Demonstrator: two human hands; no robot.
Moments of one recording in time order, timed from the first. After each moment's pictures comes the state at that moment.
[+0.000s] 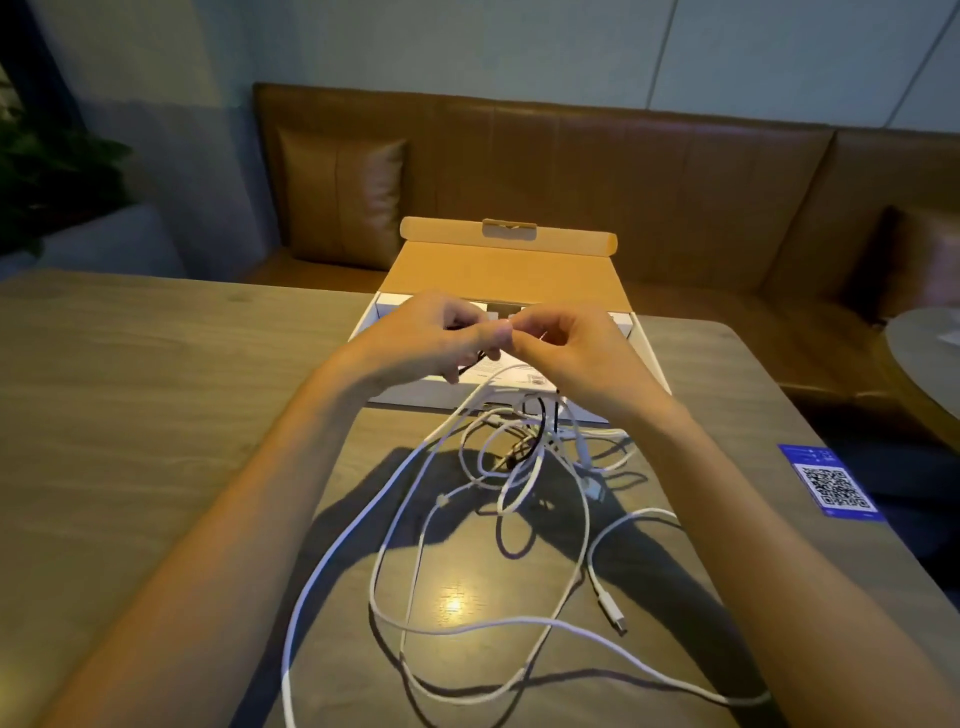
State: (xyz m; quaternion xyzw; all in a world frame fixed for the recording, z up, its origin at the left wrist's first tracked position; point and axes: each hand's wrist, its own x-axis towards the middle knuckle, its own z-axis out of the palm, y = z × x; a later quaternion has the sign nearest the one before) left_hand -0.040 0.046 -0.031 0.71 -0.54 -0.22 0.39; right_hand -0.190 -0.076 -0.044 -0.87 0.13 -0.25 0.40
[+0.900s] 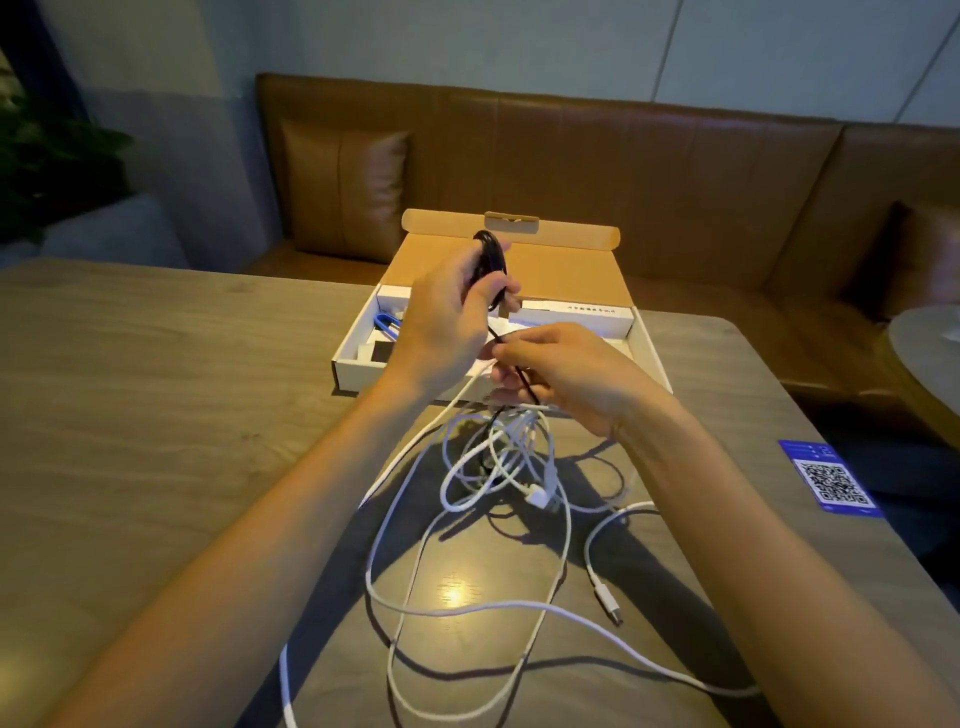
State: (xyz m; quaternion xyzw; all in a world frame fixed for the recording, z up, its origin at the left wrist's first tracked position) left_hand -0.066 0.024 -0.049 0.63 -0.51 -0.01 0.59; right_hand -0.186 -0.058 -0.042 -0.71 0.23 -0.11 0.66
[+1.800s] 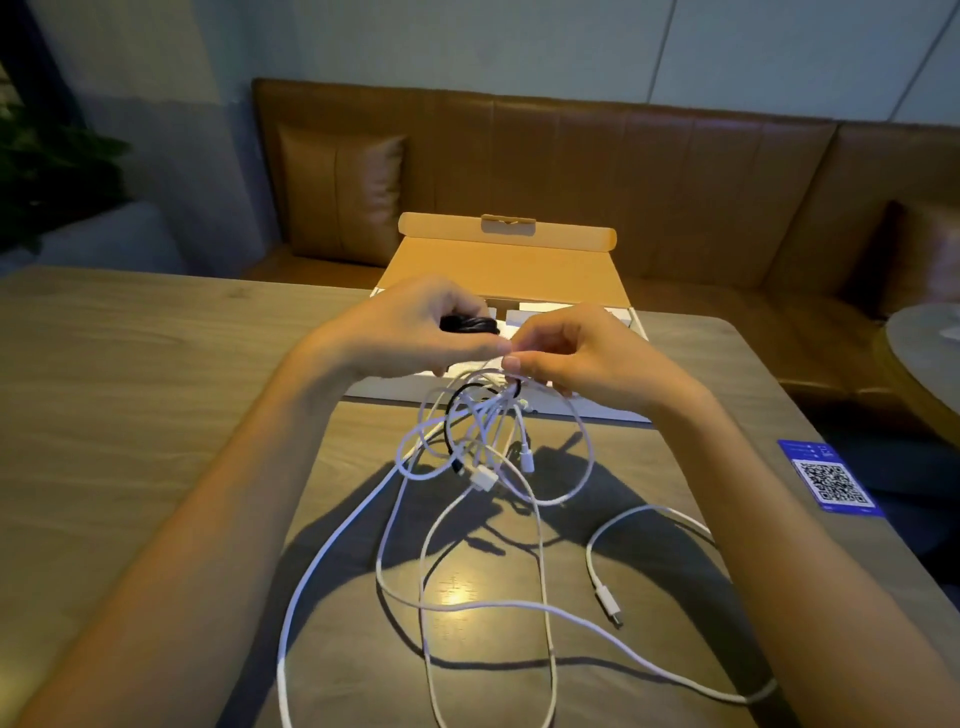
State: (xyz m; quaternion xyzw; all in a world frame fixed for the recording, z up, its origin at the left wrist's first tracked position) left_hand -0.045 0.060 -0.010 0.69 -0.62 -0.18 0.32; right_hand -0.205 -0.088 -0.035 -0.91 0.10 -0.14 0.38
